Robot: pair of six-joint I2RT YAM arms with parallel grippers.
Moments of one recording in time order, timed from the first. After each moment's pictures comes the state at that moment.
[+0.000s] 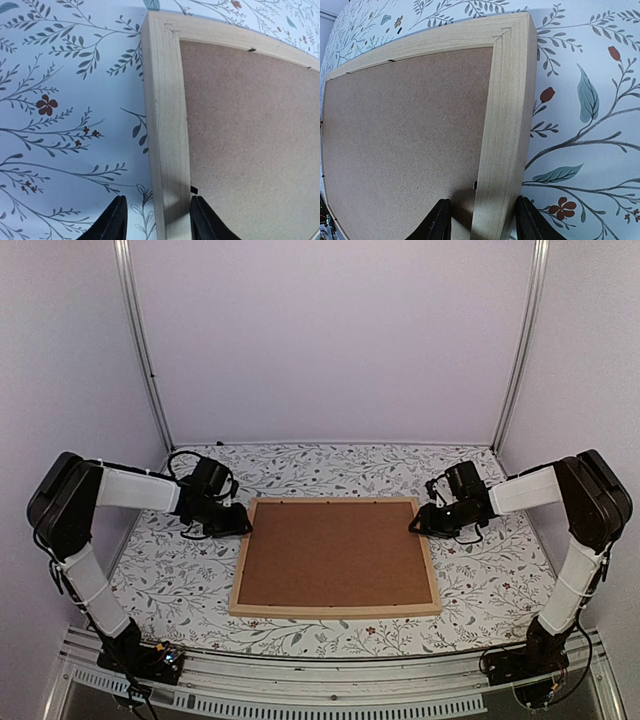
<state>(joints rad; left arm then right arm) -0.42 1.74 0.93 -0.22 0.10 -0.45 0.36 1.80 0.91 -0.08 -0.31 0.40</state>
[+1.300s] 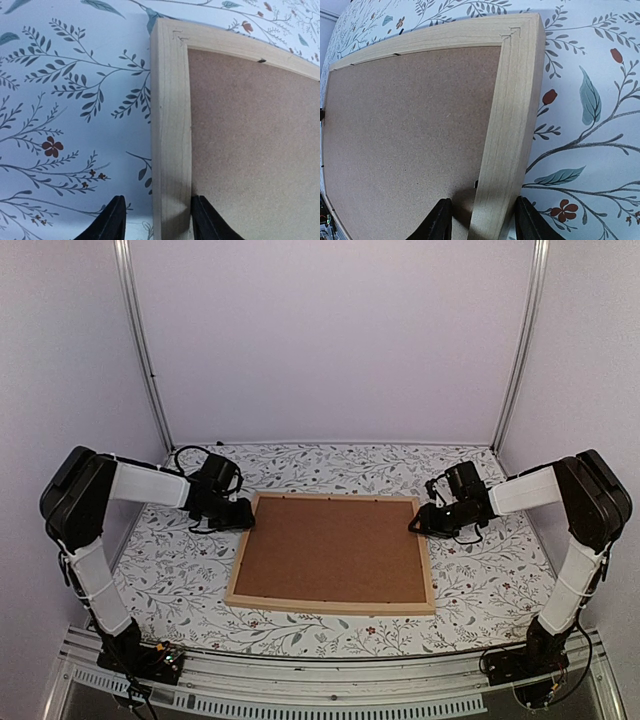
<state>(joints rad) -0.43 1.83 1.01 -0.19 0.01 -0.44 0.36 1.80 0.90 -0.06 -0.32 0.40</state>
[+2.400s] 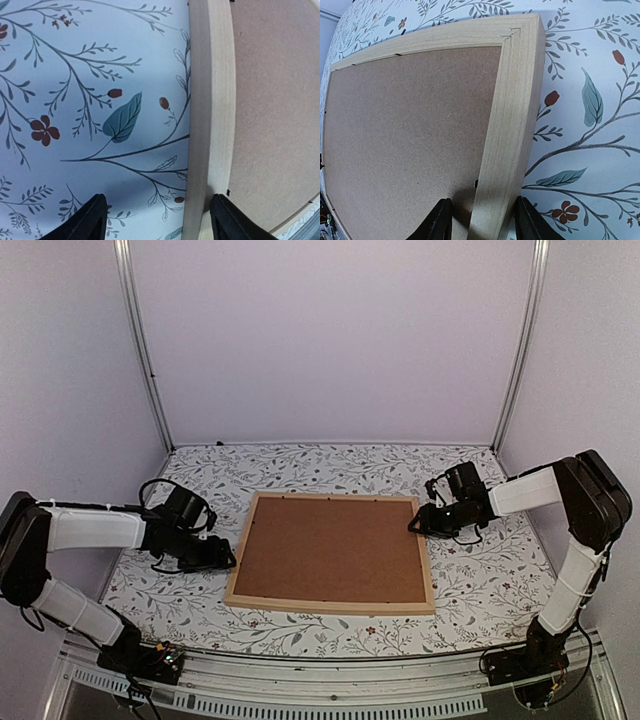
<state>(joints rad) -0.45 1.39 0.60 -0.33 0.12 -0.50 0.36 1.80 0.90 -0.04 -0.32 0.40</state>
